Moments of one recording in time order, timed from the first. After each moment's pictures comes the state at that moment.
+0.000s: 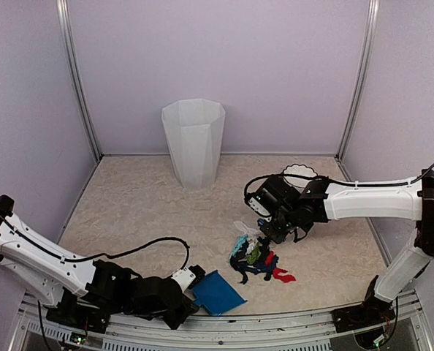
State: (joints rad) left arm -1.54 1.40 0.62 -0.15 -0.28 -0.69; right arm 0.95 1.59 1.09 -0.60 0.43 -0.03
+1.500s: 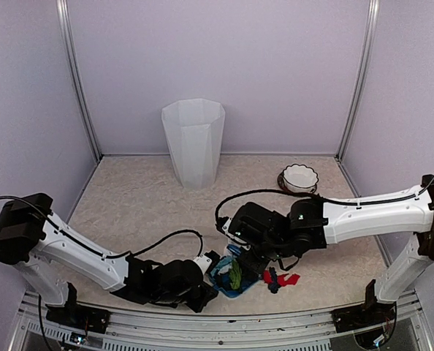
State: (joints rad) left arm -1.38 1.67 0.68 0.16 -0.22 -0.65; right arm 1.26 1.59 1.16 -0.67 0.37 0.16
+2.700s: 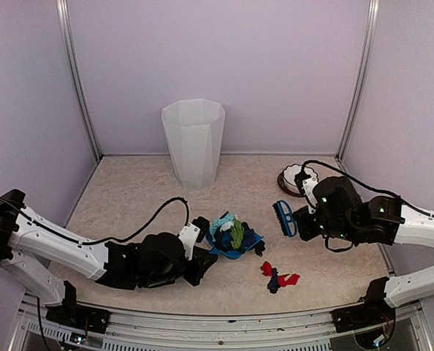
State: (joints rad) left arm -1.30 1.49 0.64 0.34 -0.36 -0.43; right arm 0.96 1.02 0.80 -0.49 0.45 0.35
